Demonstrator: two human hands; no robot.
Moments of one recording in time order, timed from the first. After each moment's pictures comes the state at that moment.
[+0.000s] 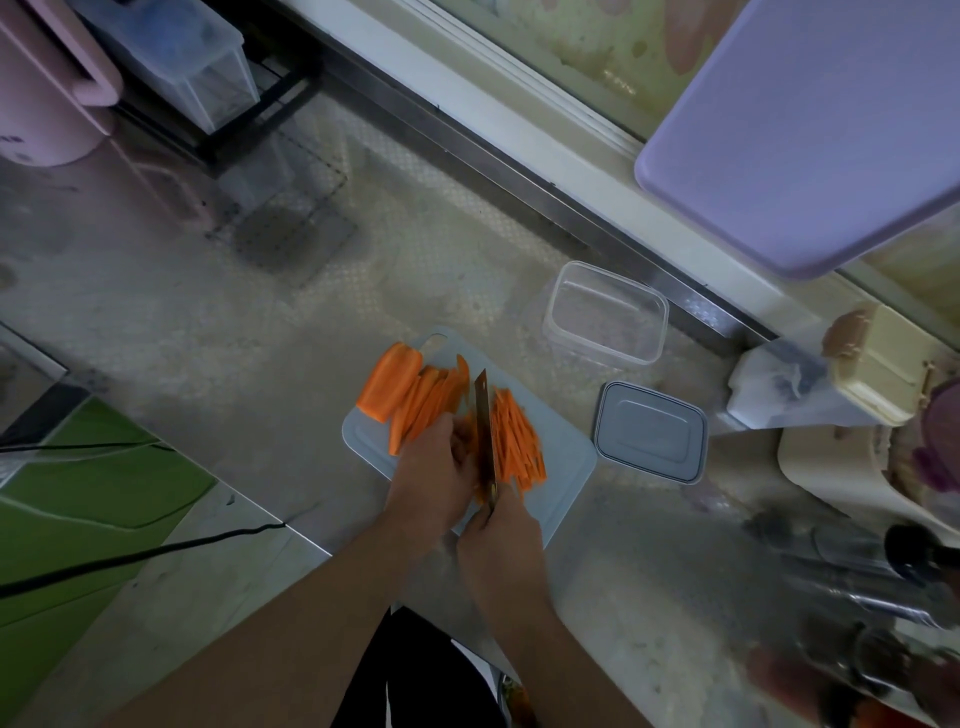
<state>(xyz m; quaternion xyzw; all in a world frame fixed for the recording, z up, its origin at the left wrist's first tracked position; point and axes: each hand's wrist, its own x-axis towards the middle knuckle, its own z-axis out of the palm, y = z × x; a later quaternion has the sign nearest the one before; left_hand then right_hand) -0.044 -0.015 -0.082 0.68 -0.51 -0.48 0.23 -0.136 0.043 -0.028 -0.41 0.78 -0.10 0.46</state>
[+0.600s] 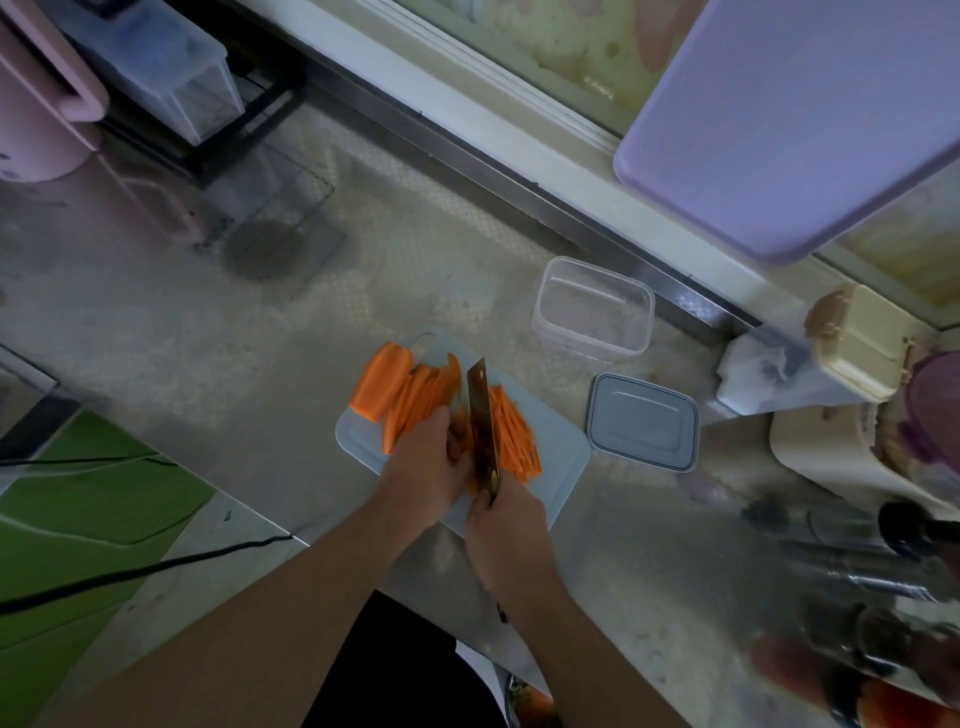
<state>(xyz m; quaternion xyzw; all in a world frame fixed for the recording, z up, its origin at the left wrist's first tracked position) -0.037 -0.022 -0.083 0.65 -0.56 -0.48 0.18 -0.145 0.034 -0.029 -0.44 0.78 -0.10 0.43</state>
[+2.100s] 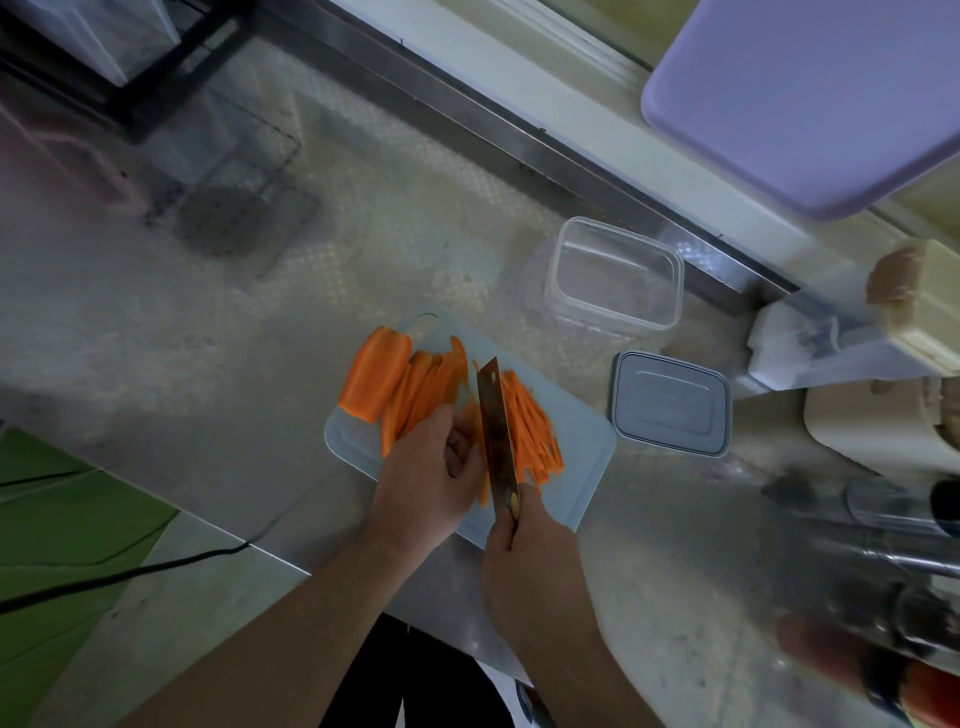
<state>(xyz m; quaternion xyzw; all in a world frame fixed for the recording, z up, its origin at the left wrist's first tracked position) -0.027 -0.013 -0.113 0.59 -0.55 -0.51 0.30 -0.135 0.049 -0.024 -0.45 0.79 -0.10 0.39</state>
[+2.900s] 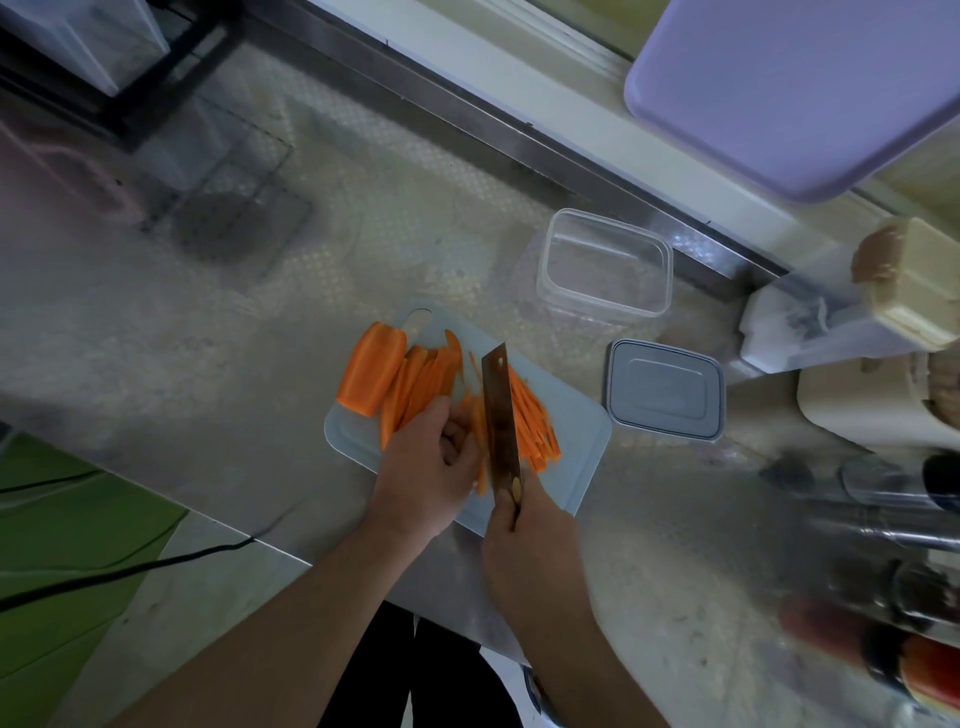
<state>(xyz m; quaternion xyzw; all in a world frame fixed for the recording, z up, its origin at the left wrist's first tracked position) -0.027 -0.012 -0.110 0.59 -0.53 -0.52 0.31 -0.135 0.050 -0.027 -0.43 0.80 -0.15 0.40</state>
